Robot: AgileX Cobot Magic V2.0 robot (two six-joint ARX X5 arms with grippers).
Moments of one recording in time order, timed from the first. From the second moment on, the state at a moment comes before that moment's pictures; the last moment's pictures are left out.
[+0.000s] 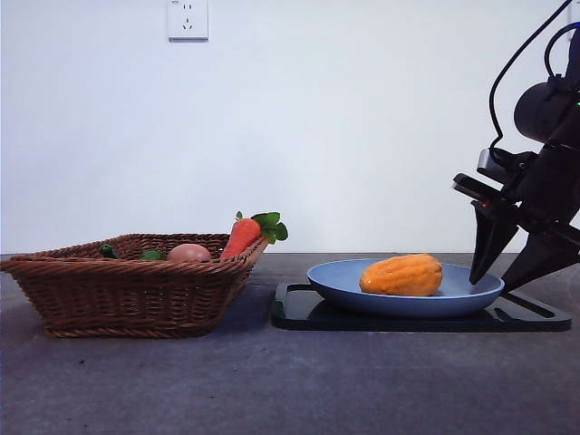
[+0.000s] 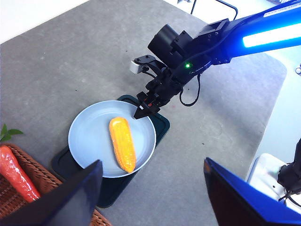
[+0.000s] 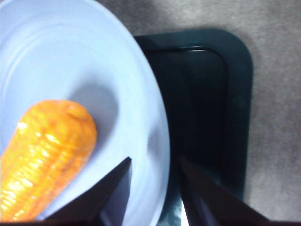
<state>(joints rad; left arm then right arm) -0.68 1.35 1.76 -0.96 0.31 0.06 0.05 1.81 1.14 -0.46 -0.44 0.21</state>
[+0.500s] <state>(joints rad) -0.68 1.35 1.76 -0.97 0.31 0.06 0.02 1.45 1.14 -0.66 -0.44 0.15</state>
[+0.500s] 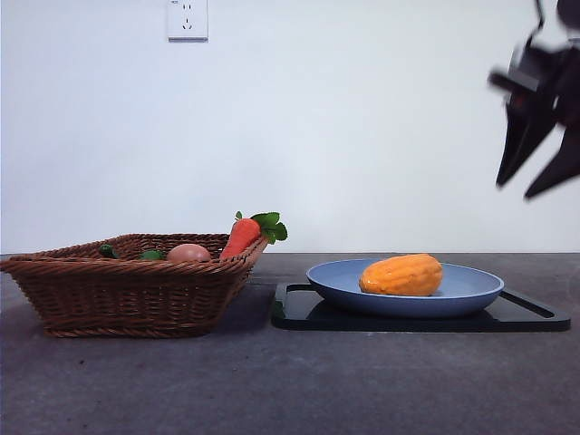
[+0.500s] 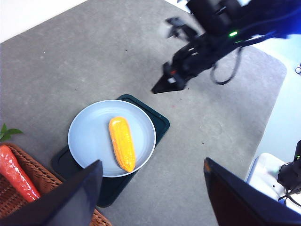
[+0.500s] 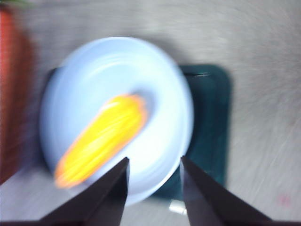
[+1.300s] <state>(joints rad) -0.68 1.35 1.76 -1.11 0.31 0.06 0.22 0.92 1.14 -1.09 -0.50 -0.01</state>
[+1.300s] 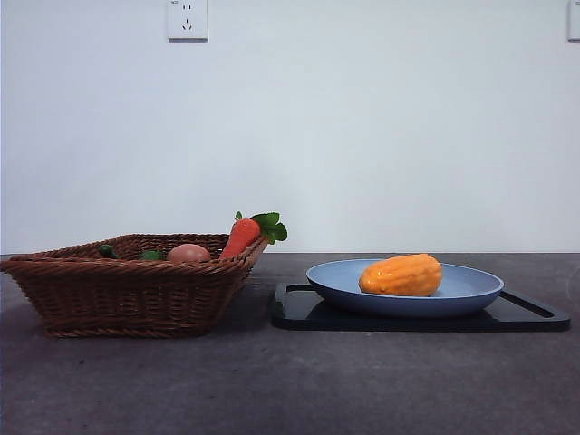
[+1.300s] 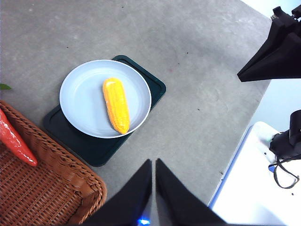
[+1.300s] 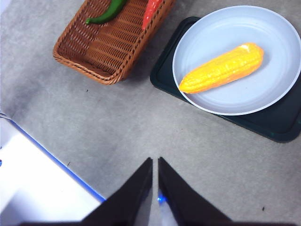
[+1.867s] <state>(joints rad) -0.68 1.35 1.76 -1.05 0.31 0.06 0.22 0.92 1.14 -1.09 -0.50 -0.01</state>
